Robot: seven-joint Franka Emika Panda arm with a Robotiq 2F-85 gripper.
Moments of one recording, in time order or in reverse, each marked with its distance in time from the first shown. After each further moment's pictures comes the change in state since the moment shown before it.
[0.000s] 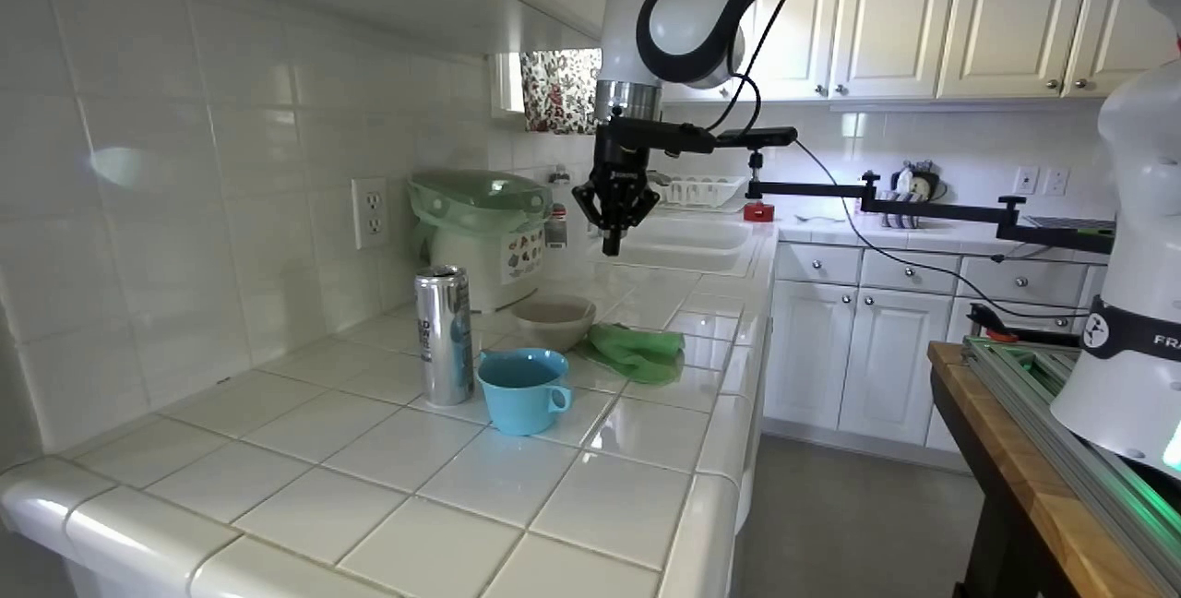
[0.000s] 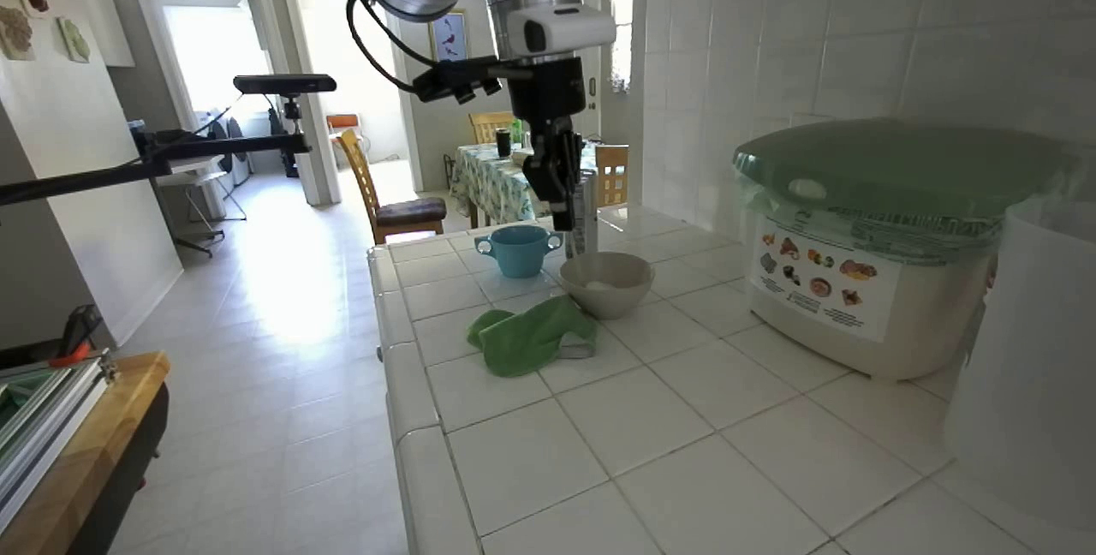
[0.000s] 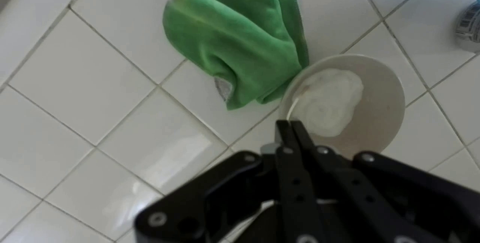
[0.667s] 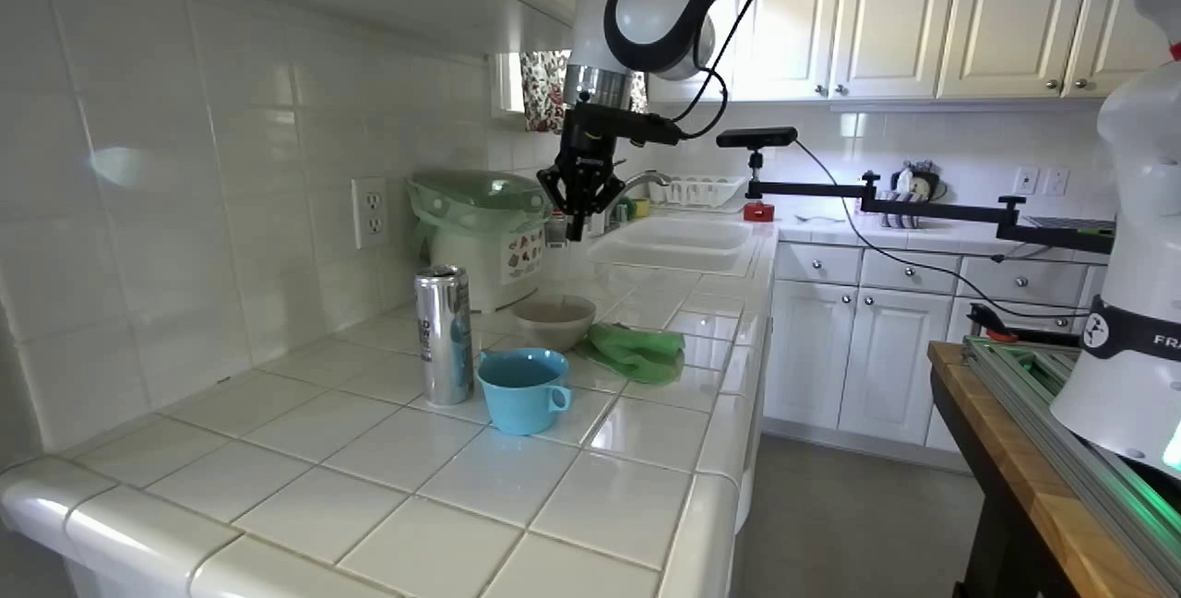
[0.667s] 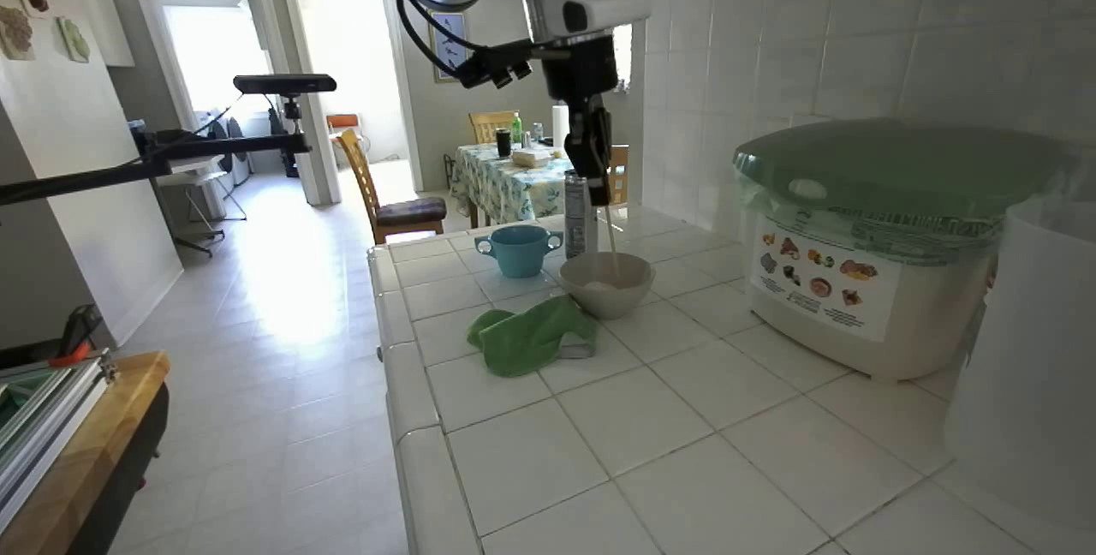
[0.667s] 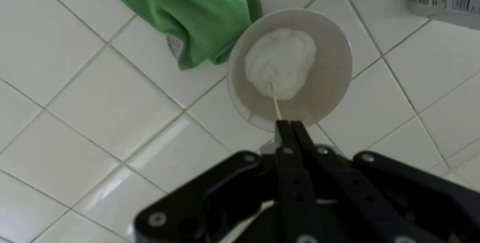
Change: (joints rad) arm 0.004 0.079 0.013 0.147 0.000 -0.001 -0.012
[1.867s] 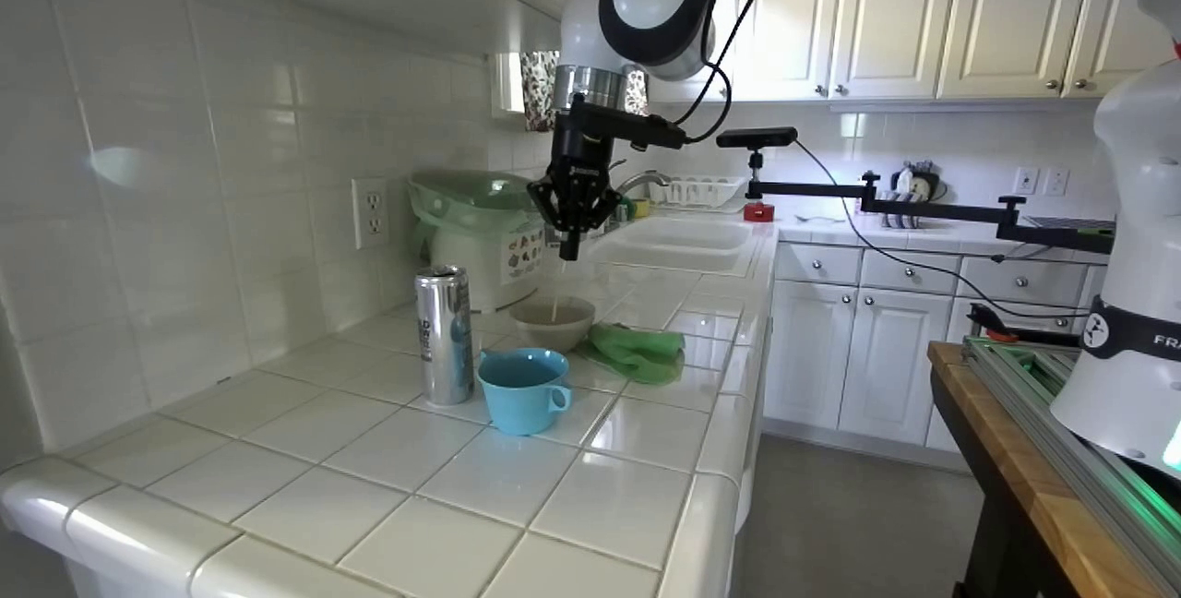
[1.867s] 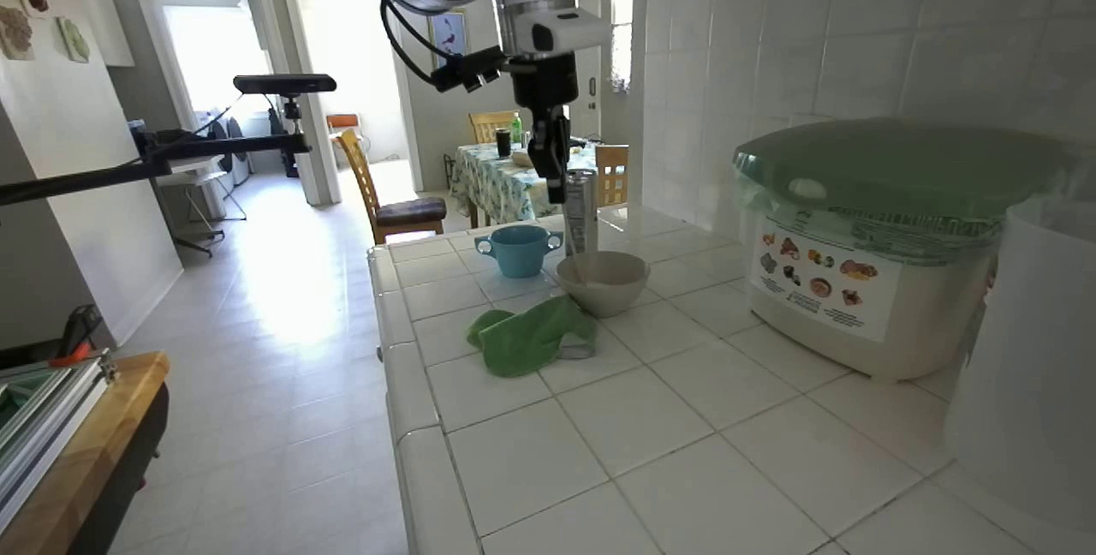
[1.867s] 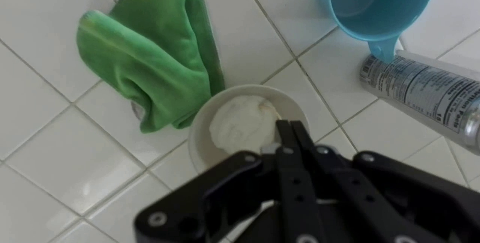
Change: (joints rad) arm 0.039 -0.017 0.053 -0.036 0.070 -0.033 -0.032
